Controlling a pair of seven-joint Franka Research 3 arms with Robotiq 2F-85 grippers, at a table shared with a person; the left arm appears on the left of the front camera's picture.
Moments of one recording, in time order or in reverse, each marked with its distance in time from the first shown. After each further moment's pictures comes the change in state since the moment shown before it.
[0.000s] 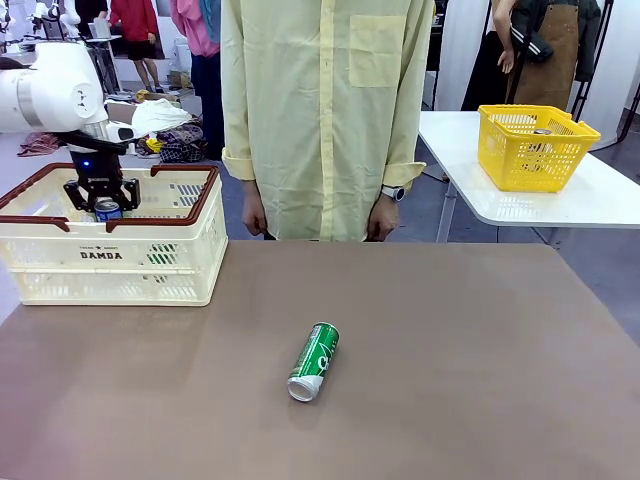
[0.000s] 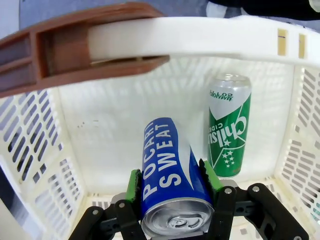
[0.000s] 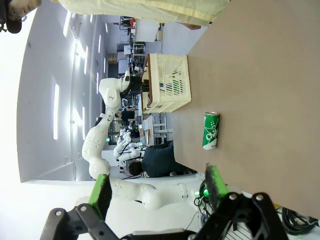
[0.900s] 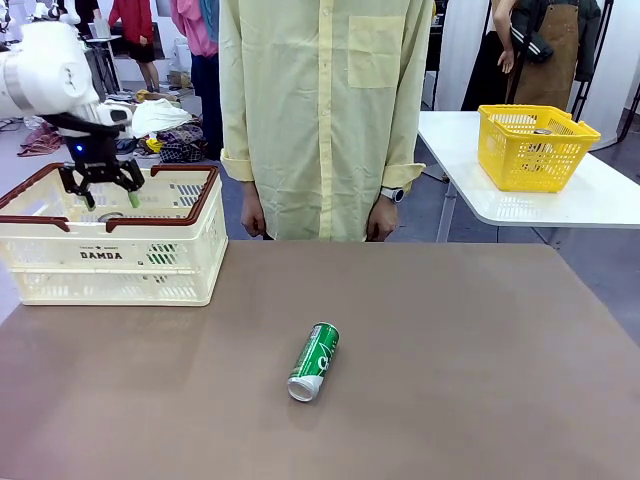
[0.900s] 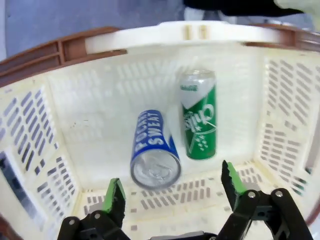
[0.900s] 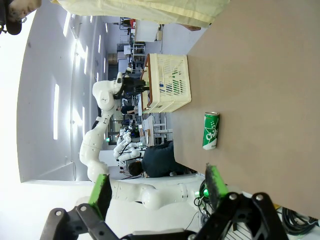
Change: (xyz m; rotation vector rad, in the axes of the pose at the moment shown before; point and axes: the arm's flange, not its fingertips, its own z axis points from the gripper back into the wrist) left arm -0.010 0.001 0.046 -0.105 -0.041 -0.060; right arm 0.000 0.000 0.000 0.000 0.000 0.000
